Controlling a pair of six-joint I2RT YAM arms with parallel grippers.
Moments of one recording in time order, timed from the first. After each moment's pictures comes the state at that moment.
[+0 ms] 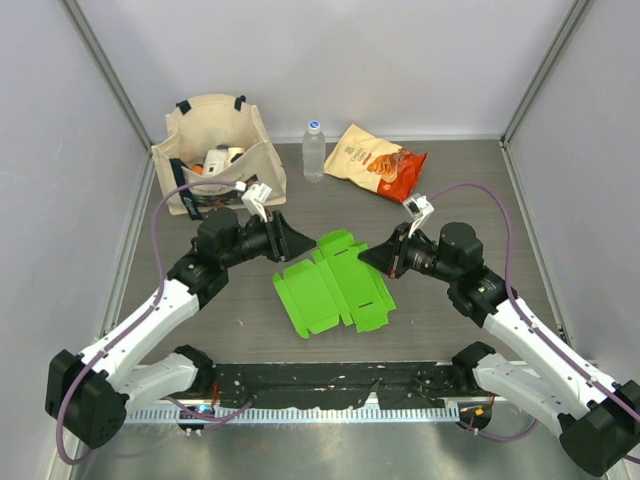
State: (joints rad) left arm -0.53 1.00 0.75 0.03 0.44 -0.62; right arm 0.53 0.83 0.65 -0.02 -0.47 0.50
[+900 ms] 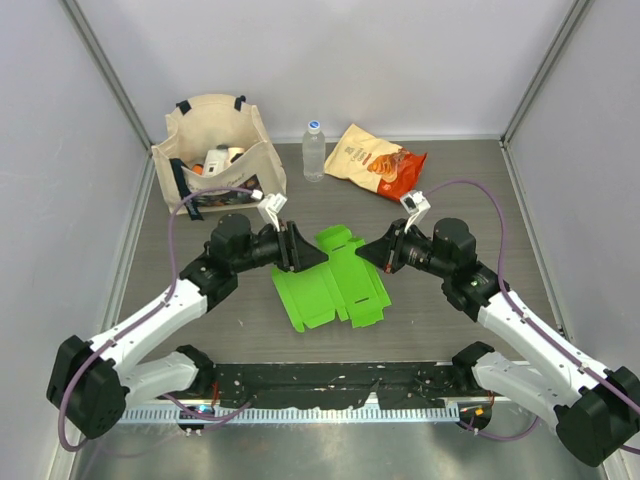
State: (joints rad) left arm -0.60 1.08 0.70 0.15 0.53 -0.67; right arm 0.53 0.90 0.65 0.03 -0.45 0.53
